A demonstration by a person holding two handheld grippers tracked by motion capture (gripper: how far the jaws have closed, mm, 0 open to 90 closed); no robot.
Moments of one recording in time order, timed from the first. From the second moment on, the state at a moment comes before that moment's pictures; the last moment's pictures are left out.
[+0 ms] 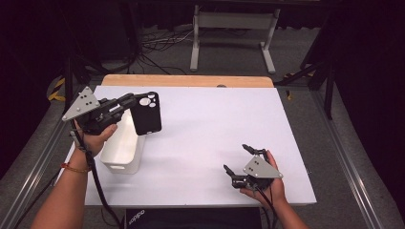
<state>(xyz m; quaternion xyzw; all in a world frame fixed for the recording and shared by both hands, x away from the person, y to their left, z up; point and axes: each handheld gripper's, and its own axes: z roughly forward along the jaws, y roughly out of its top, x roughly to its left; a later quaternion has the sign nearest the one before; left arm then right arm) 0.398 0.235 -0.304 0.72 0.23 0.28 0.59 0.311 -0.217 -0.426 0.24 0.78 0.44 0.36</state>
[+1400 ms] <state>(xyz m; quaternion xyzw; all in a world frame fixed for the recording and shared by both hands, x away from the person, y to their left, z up) 0.465 0.292 -0.316 0.71 0.26 0.31 0.57 0.316 -0.218 -0.432 0.25 0.79 0.43 0.35</state>
